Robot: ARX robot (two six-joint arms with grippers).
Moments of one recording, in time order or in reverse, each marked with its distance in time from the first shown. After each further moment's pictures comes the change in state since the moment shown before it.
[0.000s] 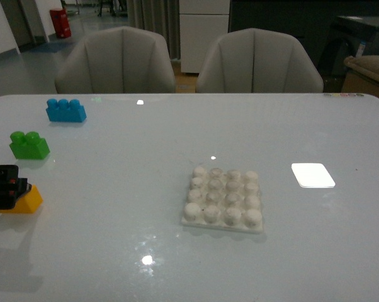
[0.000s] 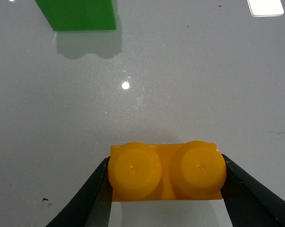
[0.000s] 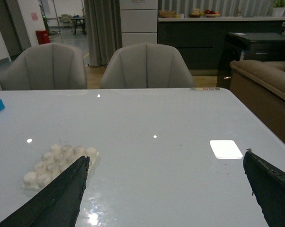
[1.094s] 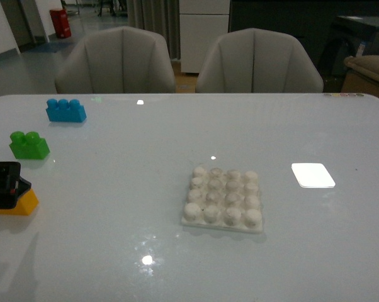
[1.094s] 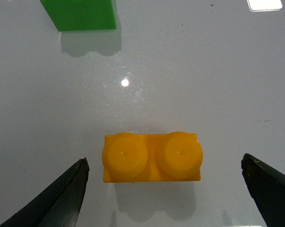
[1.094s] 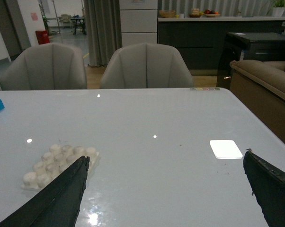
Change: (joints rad) left arm 0.016 -0.072 -0.025 -0.065 0.014 0.028; right arm 0.000 0.000 0.000 0.000 0.000 0.000
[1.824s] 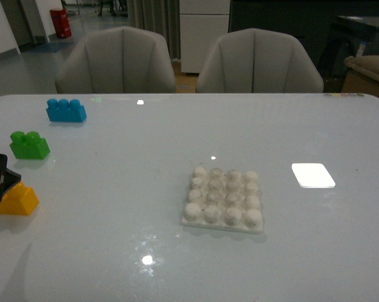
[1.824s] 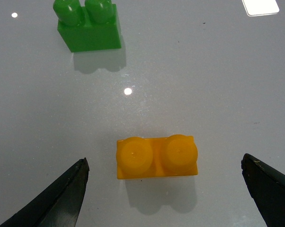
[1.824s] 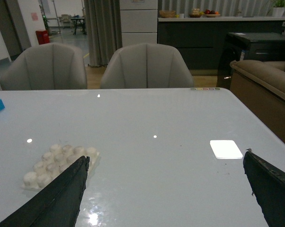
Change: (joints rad) left arm 0.017 -0.086 -0.025 -0.026 0.025 0.049; right arm 0.000 0.000 0.000 0.000 0.000 0.000
